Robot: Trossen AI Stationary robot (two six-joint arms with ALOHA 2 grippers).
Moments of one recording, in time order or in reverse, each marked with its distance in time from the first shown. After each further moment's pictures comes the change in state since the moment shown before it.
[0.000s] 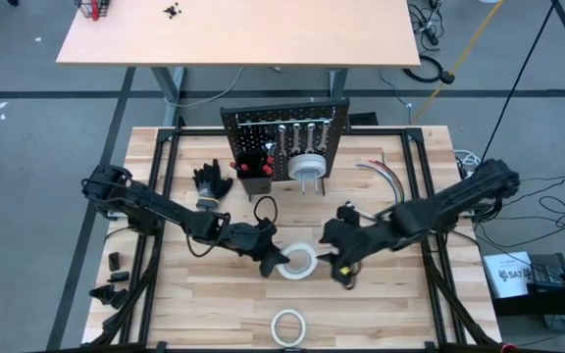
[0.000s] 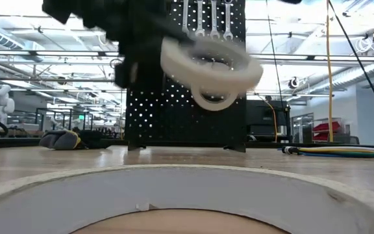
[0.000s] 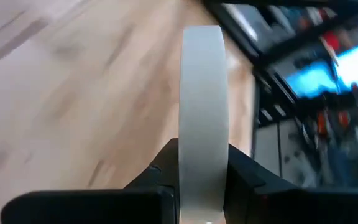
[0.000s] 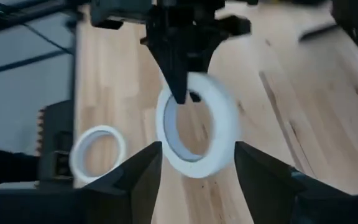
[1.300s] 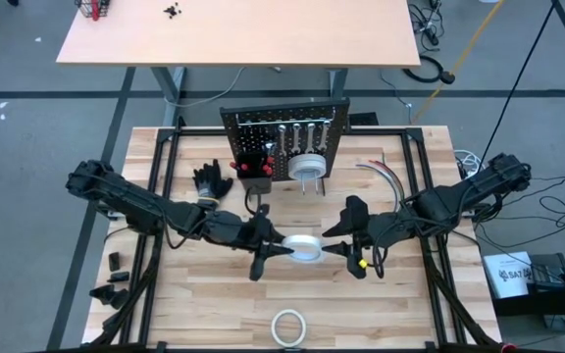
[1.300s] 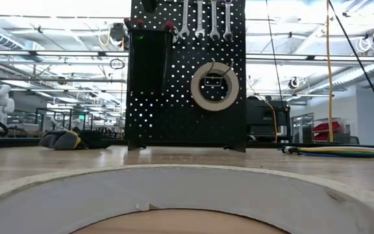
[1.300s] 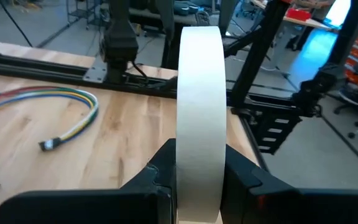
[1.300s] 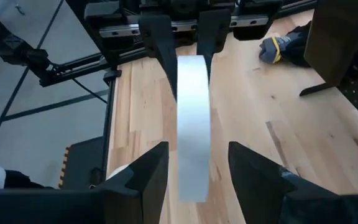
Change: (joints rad) left arm -0.030 -0.157 0.163 -0.091 -0.132 0.662; right arm 0.021 -0.141 0.000 0.095 0.044 -0.050
